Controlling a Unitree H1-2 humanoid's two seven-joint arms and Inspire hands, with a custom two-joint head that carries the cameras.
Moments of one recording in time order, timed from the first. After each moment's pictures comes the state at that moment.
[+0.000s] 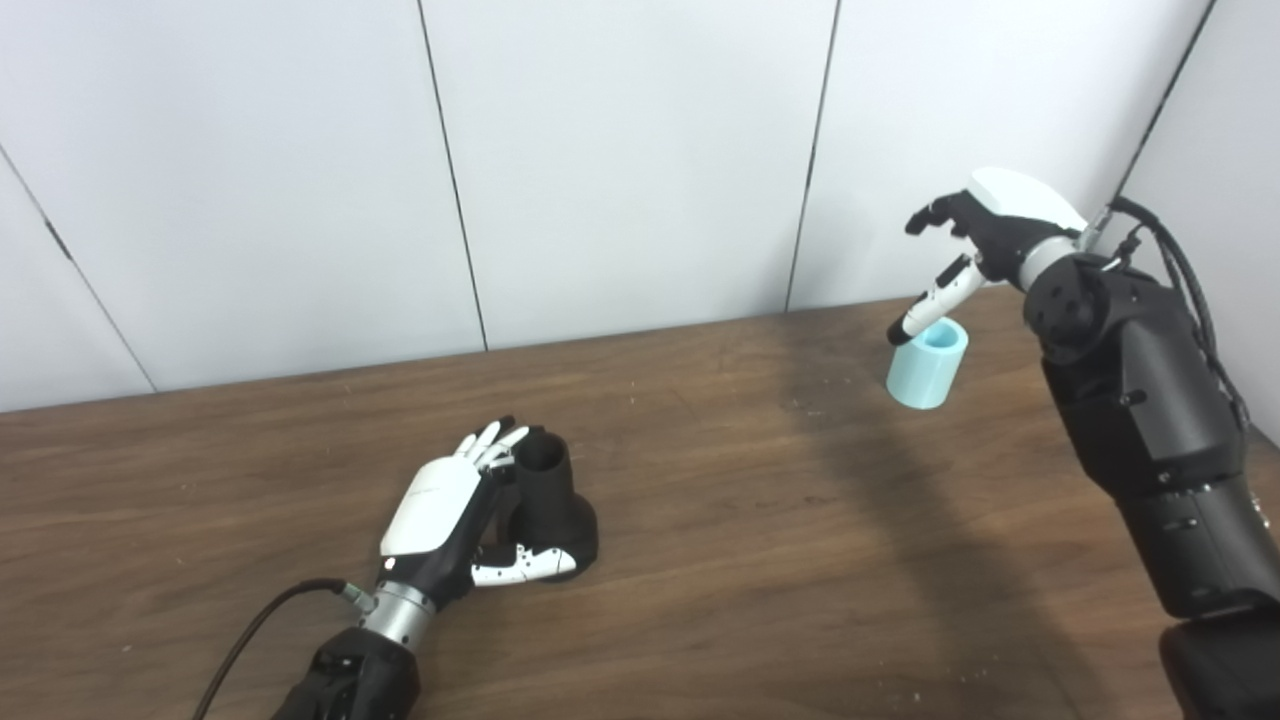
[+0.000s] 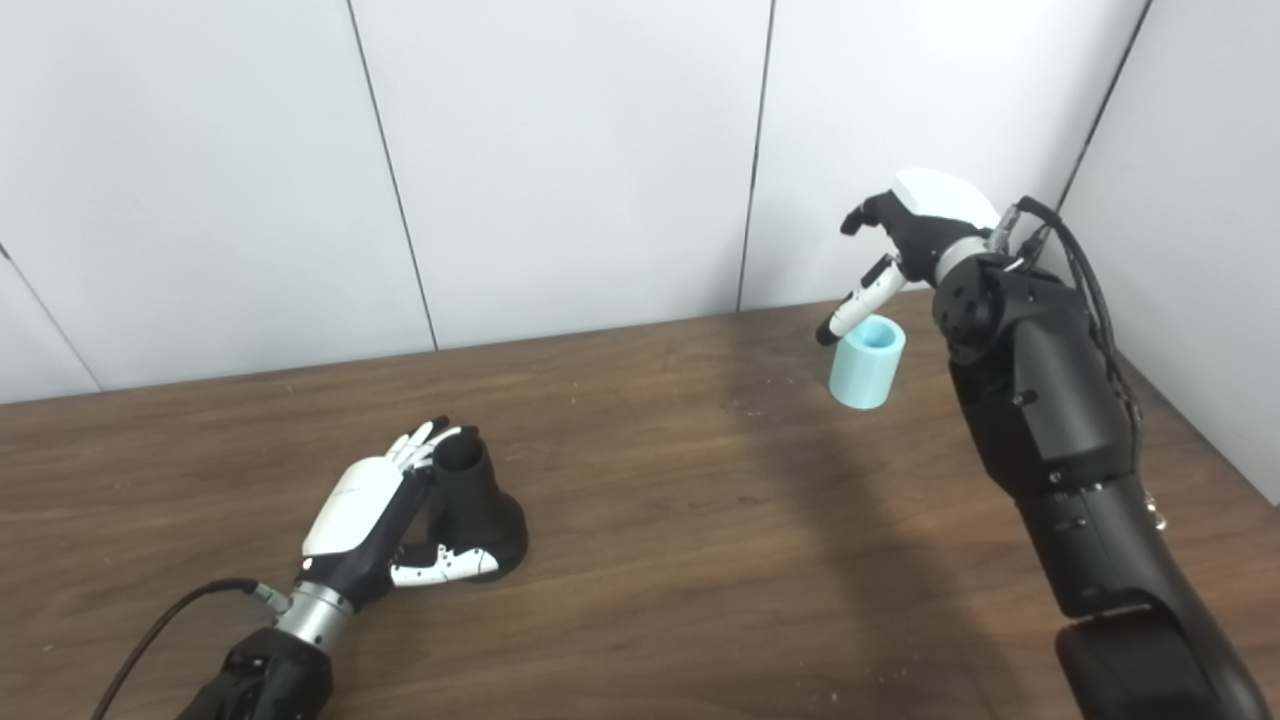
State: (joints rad) left arm -0.36 0.23 -0.42 0.32 0.69 -0.22 0.15; right arm -0.66 -0.58 0.01 0.06 -0.99 0.47 0.62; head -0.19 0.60
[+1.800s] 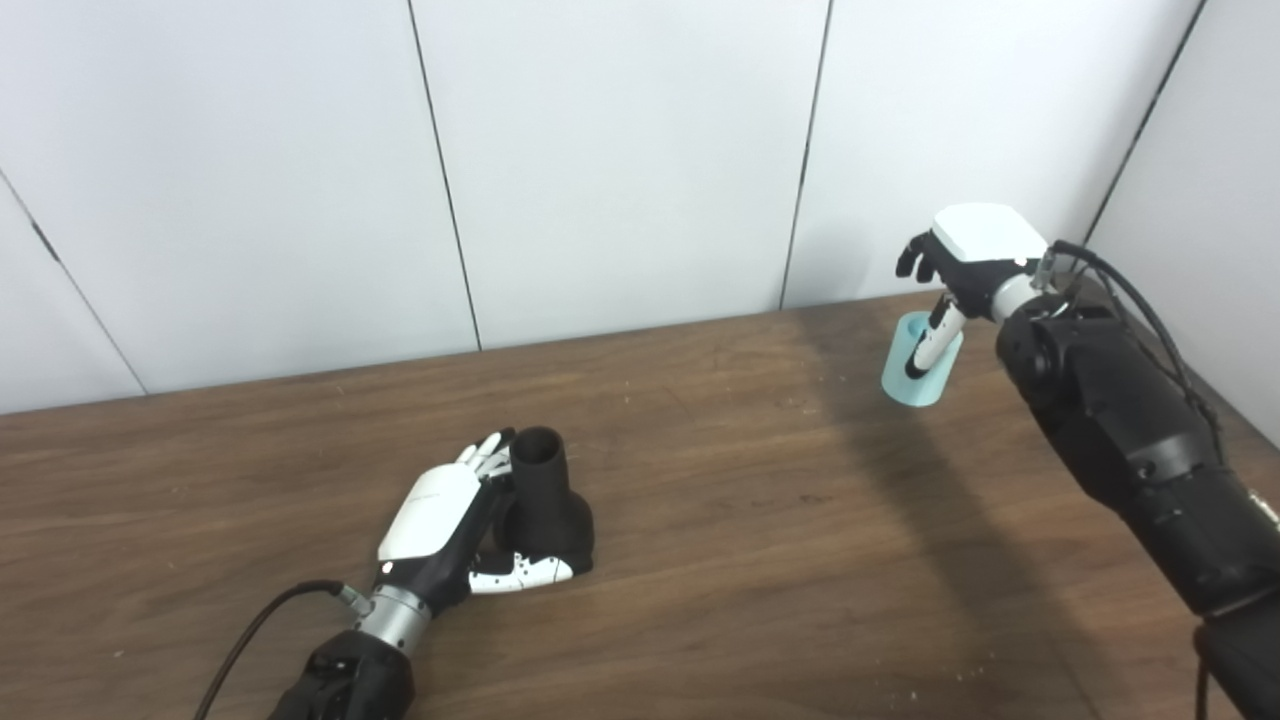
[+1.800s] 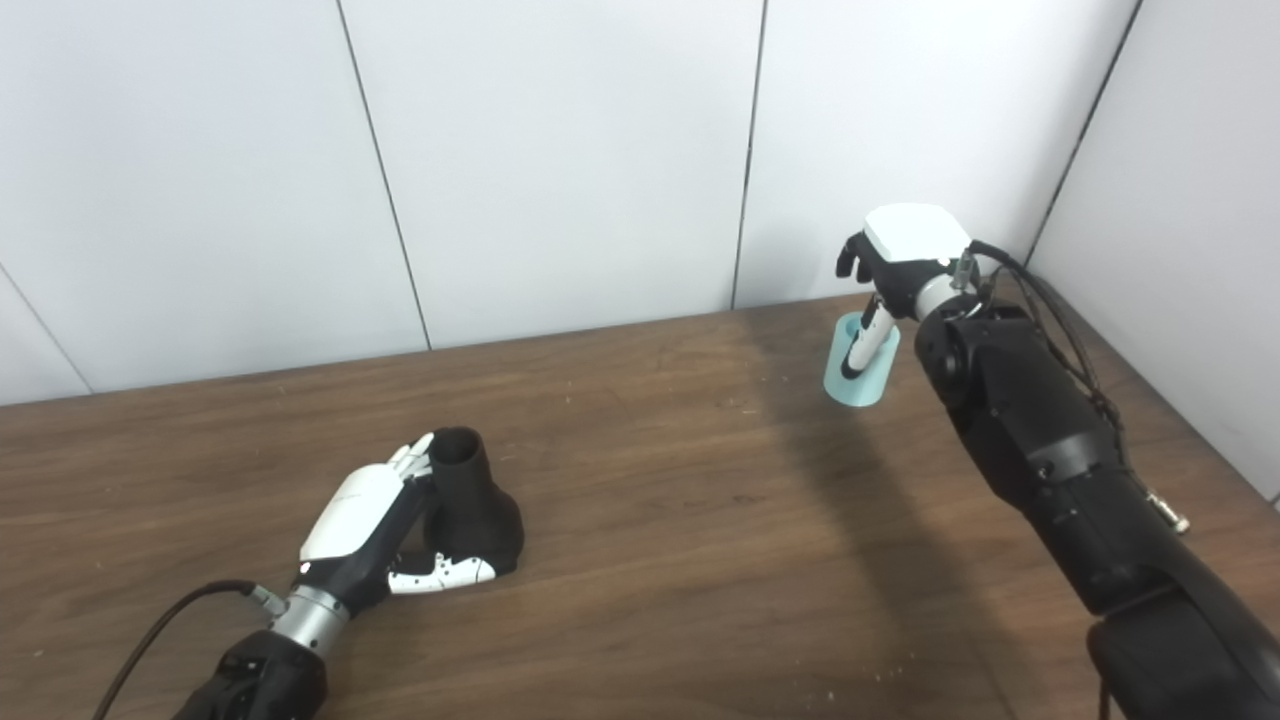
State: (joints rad) left arm -0.34 0.24 -0.40 0.30 0.70 -0.21 0.09; right arm -0.68 -0.65 0.23 0.36 -0.93 0.28 0.26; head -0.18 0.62
